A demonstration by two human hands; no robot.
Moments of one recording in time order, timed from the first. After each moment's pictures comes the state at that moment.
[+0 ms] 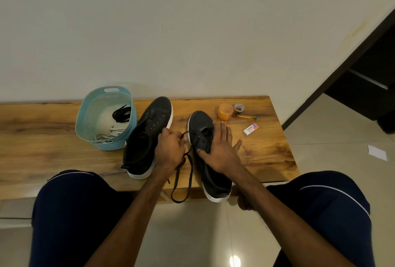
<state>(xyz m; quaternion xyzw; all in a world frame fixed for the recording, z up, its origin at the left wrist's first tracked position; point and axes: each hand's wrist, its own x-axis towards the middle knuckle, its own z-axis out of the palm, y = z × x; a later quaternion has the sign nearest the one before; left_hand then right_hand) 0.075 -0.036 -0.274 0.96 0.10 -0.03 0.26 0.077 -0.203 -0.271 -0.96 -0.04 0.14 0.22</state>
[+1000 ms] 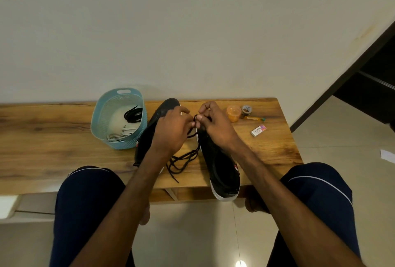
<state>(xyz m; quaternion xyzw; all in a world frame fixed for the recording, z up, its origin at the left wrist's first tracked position) 0.082 -0.011 -0.193 0.98 -0.10 0.05 0.19 0.105 -0.168 -0.199 -0.78 -0.11 0.08 0.61</state>
